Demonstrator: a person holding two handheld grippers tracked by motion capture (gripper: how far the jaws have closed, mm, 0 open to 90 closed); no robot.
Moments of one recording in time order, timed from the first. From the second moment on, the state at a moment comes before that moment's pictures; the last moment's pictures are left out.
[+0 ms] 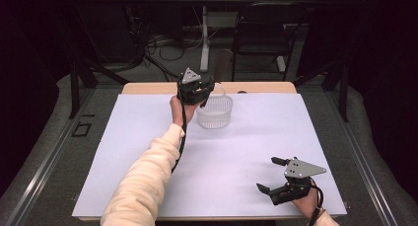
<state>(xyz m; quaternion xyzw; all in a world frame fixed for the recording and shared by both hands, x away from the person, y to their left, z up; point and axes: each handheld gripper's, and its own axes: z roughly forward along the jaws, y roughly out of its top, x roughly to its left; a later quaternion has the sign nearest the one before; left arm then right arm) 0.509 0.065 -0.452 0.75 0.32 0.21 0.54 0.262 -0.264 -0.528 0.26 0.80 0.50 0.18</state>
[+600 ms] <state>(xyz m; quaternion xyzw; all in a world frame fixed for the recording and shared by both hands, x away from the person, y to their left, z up) 0.512 0.062 -0.459 0.76 0.32 0.20 0.53 0.262 -0.264 -0.528 0.26 0.80 0.50 0.18</state>
